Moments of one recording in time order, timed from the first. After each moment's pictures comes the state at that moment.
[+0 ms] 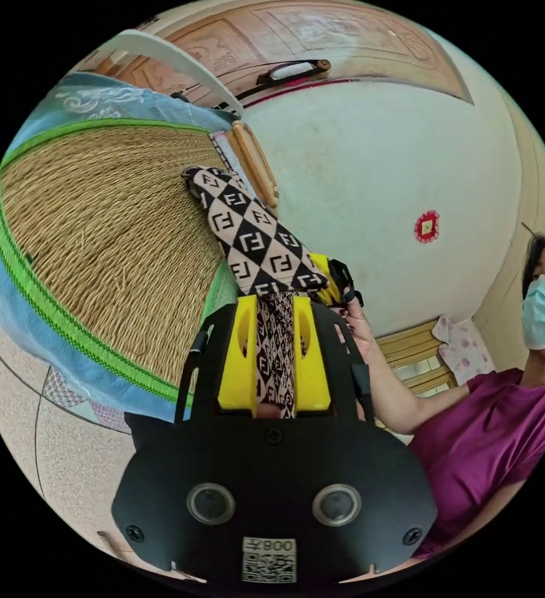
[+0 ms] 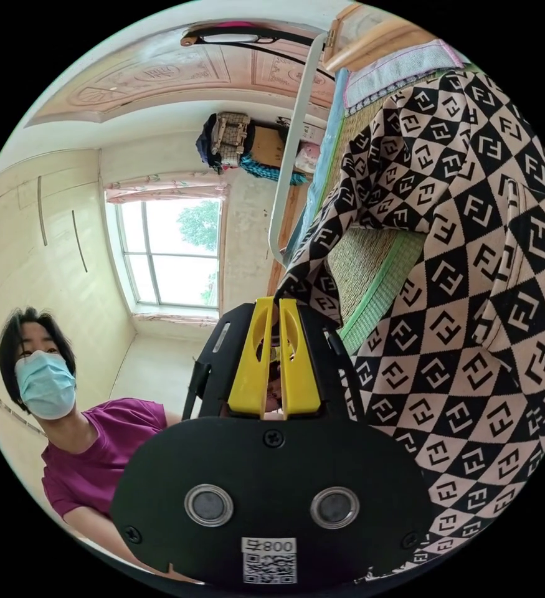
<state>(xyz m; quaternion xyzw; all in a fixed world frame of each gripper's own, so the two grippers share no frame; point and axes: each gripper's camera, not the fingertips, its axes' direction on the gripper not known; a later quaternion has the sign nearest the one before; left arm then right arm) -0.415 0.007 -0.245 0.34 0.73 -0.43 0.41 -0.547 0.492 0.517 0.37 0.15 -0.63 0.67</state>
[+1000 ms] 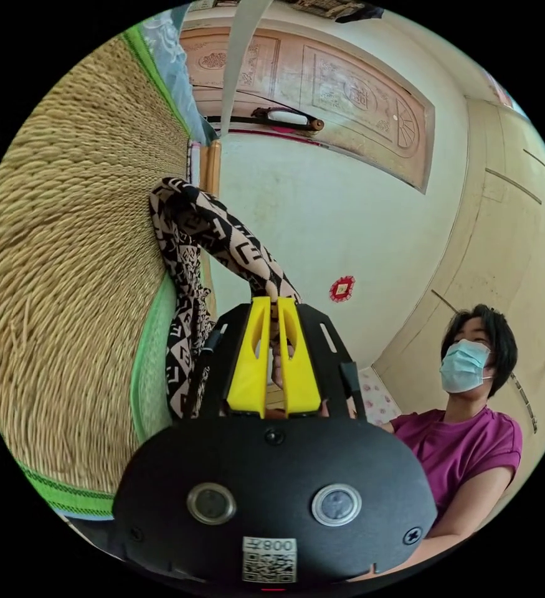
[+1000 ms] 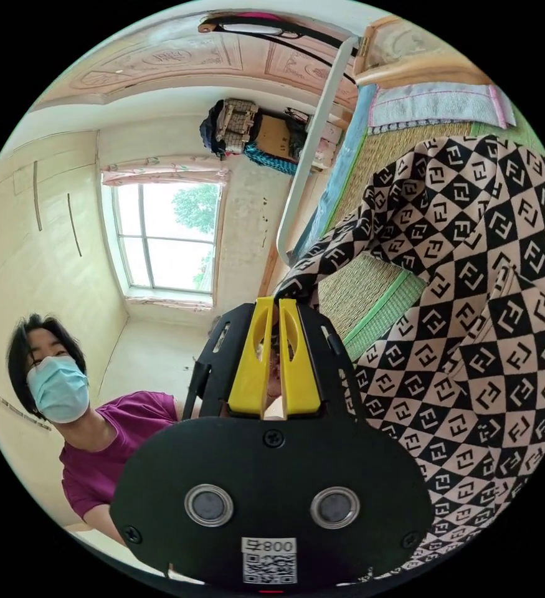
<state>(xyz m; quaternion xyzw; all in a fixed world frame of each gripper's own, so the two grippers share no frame) -0.403 -0.050 -0.183 0.43 0.78 -0.42 0.16 -0.564 0.498 0.461 0.35 0.21 -0.63 0.66</state>
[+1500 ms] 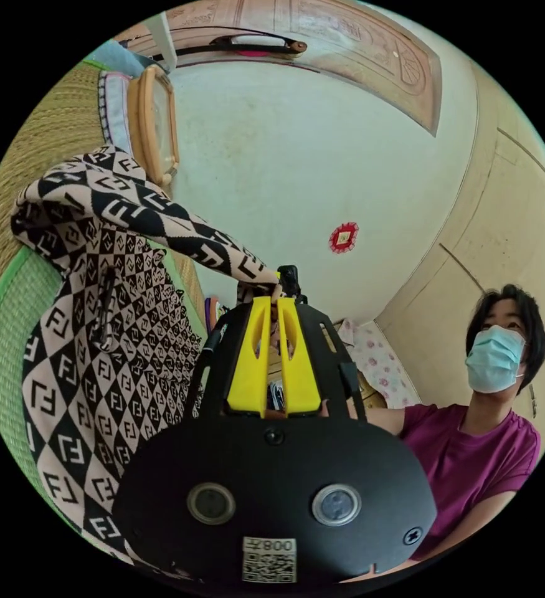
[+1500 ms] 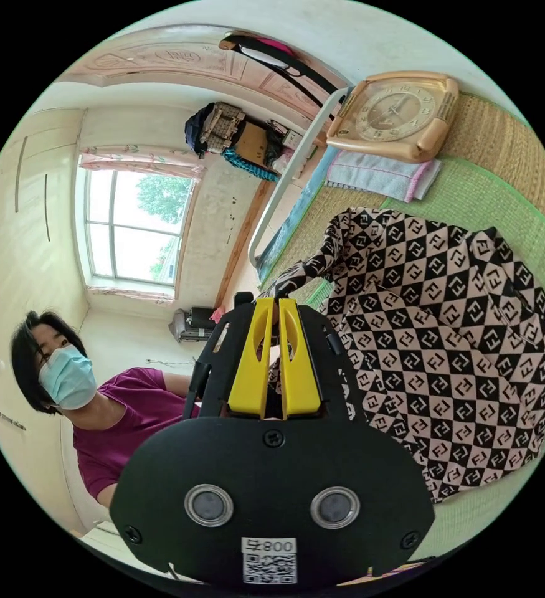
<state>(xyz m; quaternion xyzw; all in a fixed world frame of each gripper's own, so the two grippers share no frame) -0.387 -0.201 -0.306 0.42 0.82 -0.31 0.23 -0.507 0.596 0.350 0.42 0.29 -0.59 0.63</state>
